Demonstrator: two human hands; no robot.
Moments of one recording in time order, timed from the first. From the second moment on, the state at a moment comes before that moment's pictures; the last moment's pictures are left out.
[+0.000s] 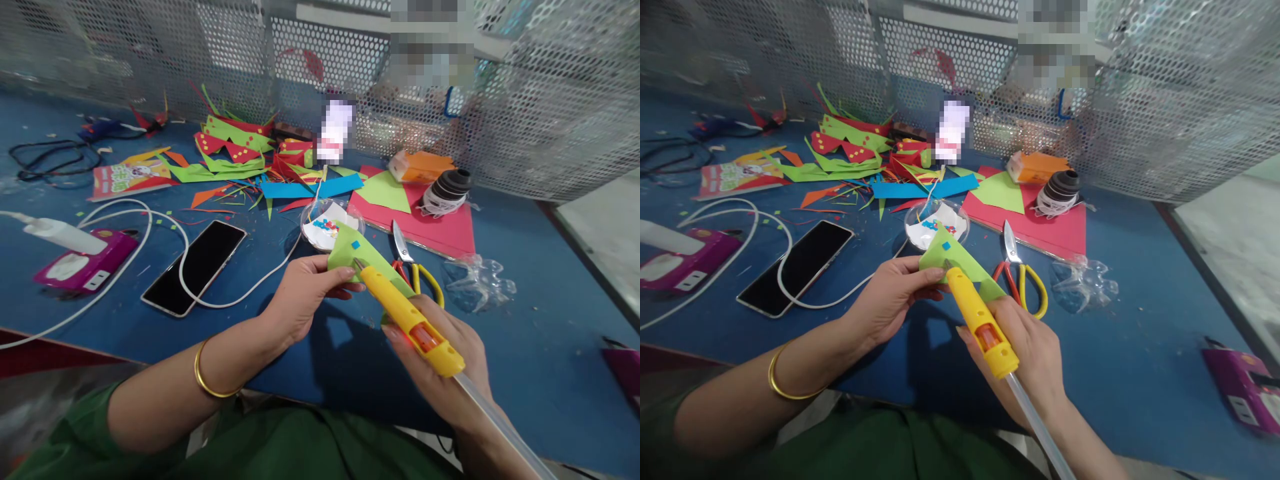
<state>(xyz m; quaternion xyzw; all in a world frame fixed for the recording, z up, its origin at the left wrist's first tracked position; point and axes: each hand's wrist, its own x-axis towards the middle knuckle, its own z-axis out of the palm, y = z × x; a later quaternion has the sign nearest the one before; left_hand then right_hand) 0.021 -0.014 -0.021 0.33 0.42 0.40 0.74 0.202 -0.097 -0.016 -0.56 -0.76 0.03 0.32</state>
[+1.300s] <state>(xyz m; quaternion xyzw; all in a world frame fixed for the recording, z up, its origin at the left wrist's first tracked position) 0.022 -0.014 -0.022 0.33 0.42 0.40 0.74 0.204 -0.098 -0.018 -0.57 -0.76 0.01 0.30</state>
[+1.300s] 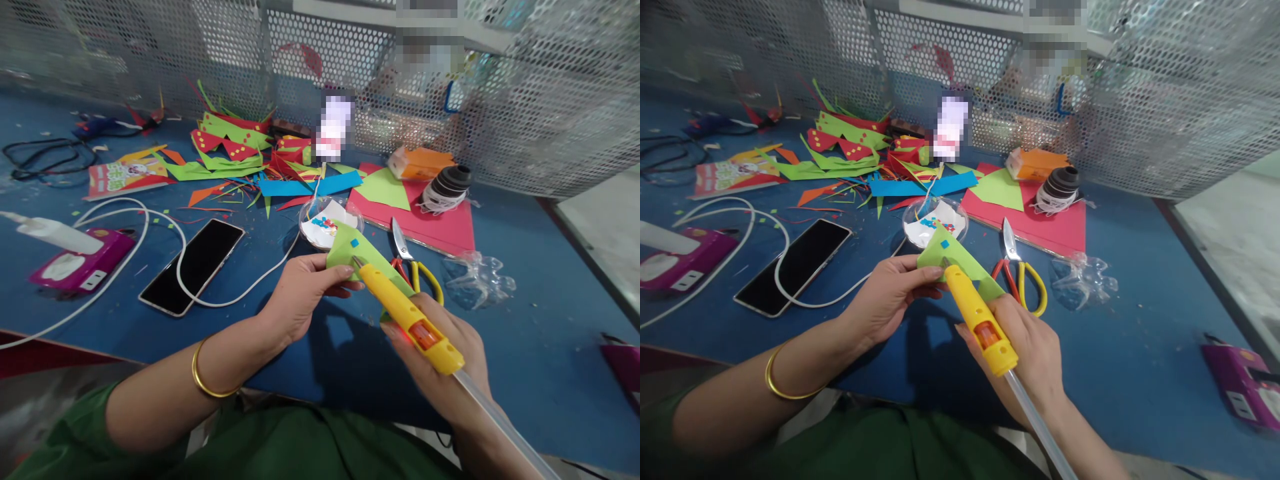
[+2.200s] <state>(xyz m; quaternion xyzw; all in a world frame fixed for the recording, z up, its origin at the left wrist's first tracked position) 0.021 -0.014 -0.024 0.33 0.40 0.41 0.75 0.203 -0.097 -0.018 -0.57 -0.77 -0.01 0.29</state>
